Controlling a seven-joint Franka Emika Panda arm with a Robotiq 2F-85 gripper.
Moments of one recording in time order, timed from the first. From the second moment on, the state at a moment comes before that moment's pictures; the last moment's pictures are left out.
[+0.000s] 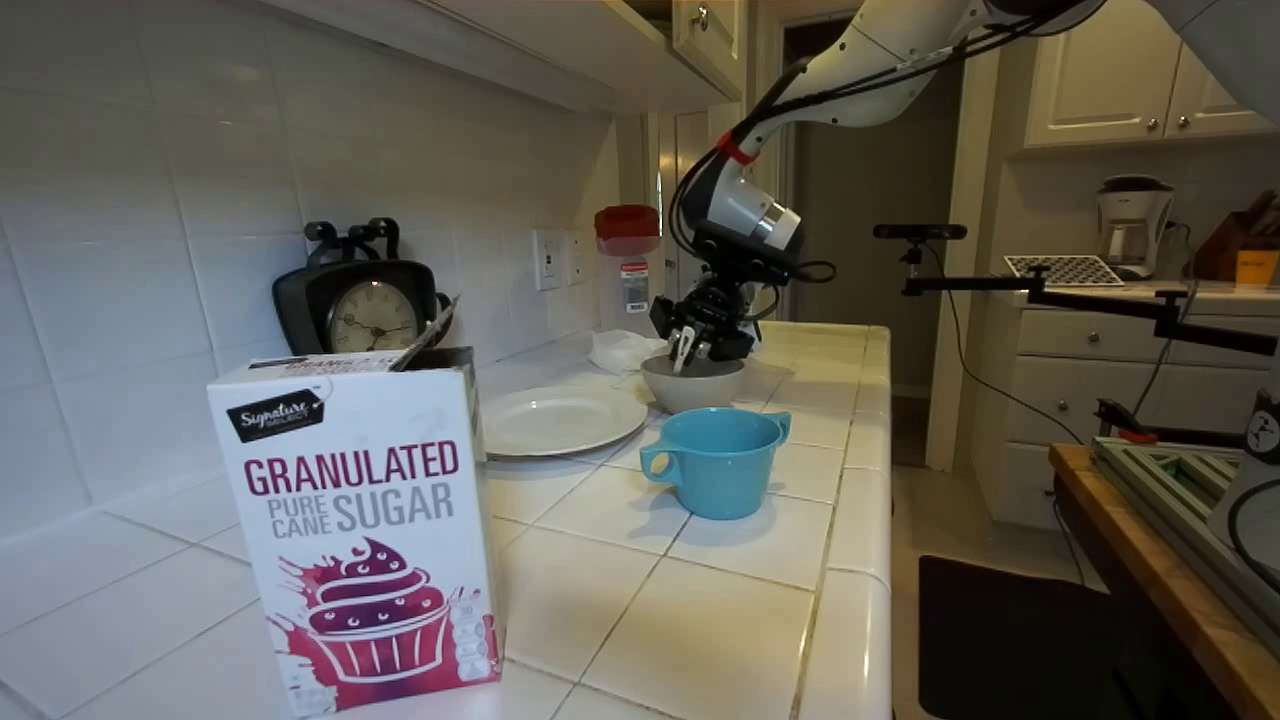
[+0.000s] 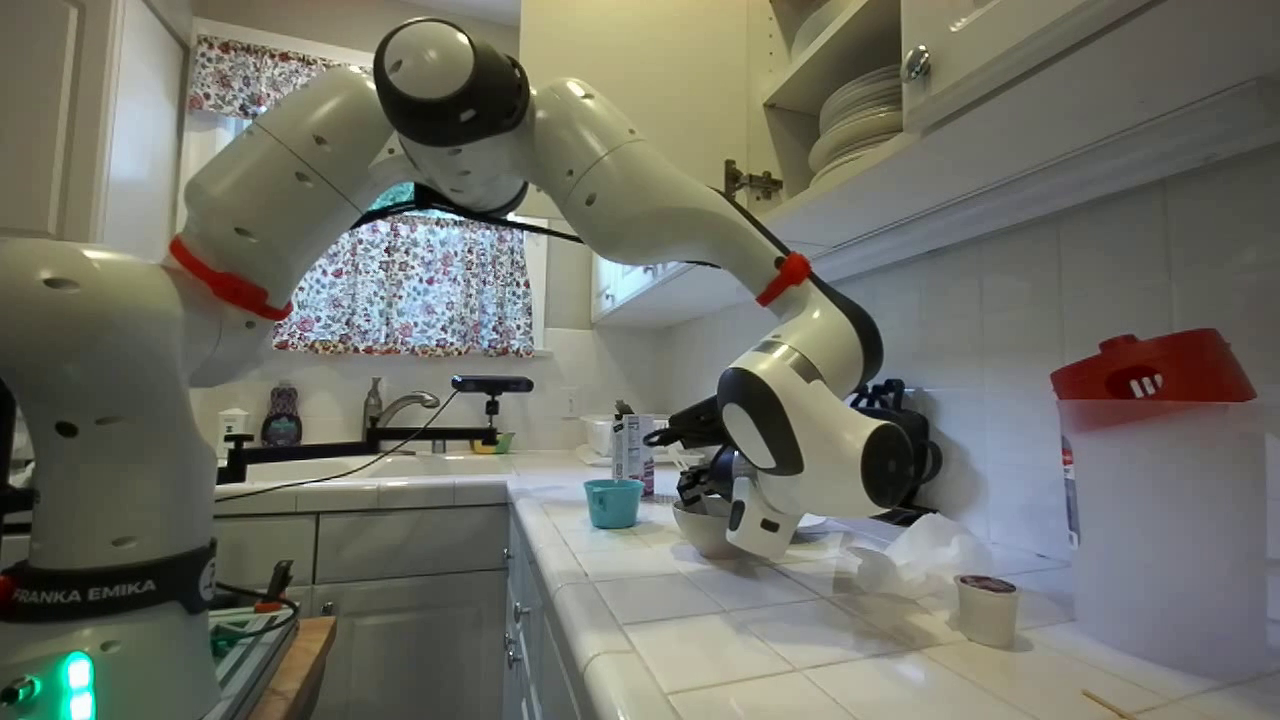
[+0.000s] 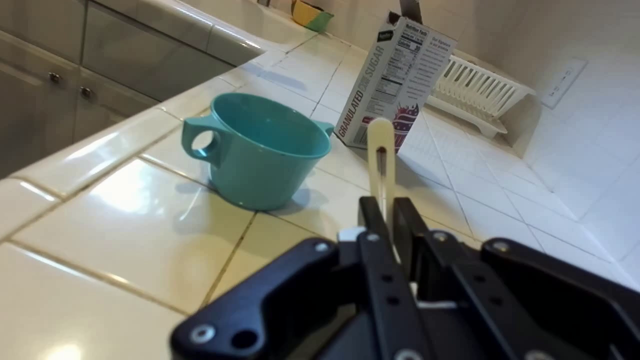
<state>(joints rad) -0.20 0.66 -0.16 -1.81 1.24 1.42 0.21</state>
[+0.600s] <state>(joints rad) -0.20 0.66 -0.15 -1.85 1.24 1.37 0.20</state>
